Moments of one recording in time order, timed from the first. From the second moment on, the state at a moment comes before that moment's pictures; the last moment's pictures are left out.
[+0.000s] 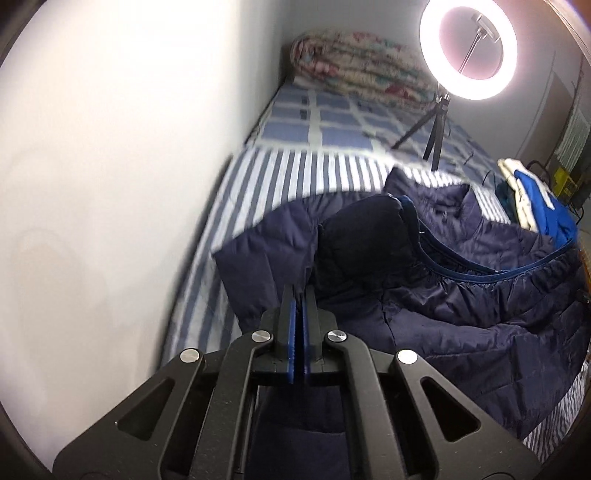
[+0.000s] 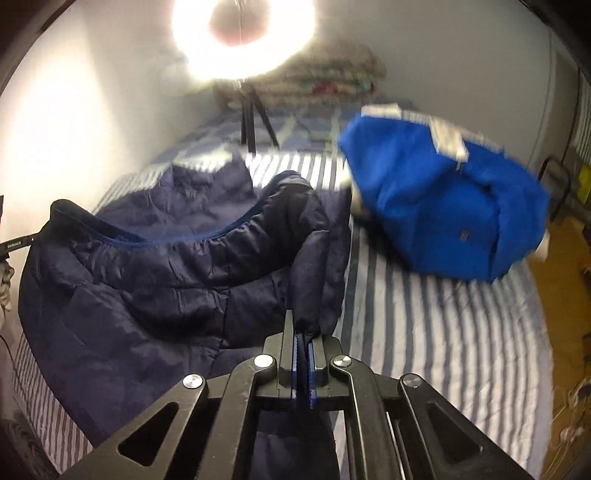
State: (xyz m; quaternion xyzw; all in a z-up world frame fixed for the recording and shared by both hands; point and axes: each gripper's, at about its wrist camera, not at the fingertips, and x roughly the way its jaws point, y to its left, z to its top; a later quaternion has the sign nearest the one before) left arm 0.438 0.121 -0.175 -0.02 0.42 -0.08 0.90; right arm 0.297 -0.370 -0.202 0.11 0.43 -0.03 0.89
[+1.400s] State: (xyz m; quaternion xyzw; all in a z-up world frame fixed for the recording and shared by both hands) left arm 0.561 -0.139 -0.285 0.12 0.47 -0.10 0.87; right arm 0.380 -0.307 -0.271 0.07 0.48 -0.03 0.87
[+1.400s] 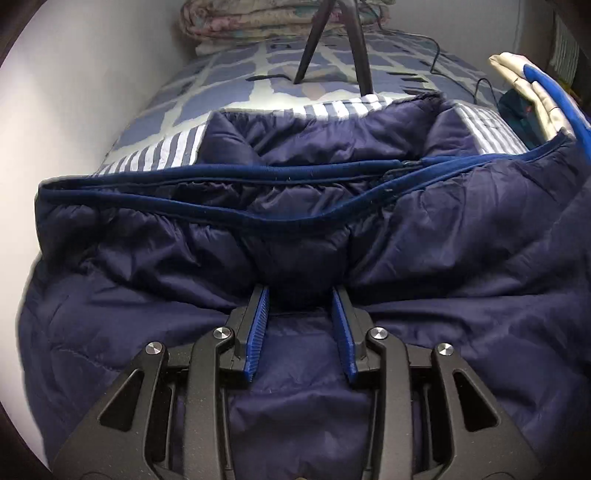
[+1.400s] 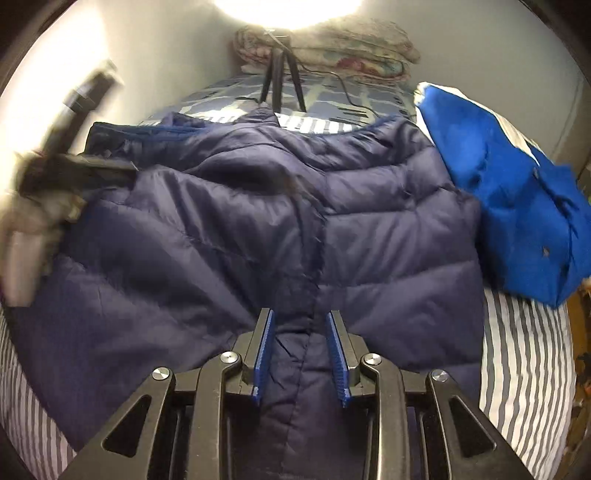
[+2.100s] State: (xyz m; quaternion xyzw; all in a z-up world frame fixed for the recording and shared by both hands) left arm 0.408 -0.139 -0.257 0.10 0.44 -0.16 0.88; right arm 0.223 -0.406 -0.317 0.49 0.40 -0.04 0.77
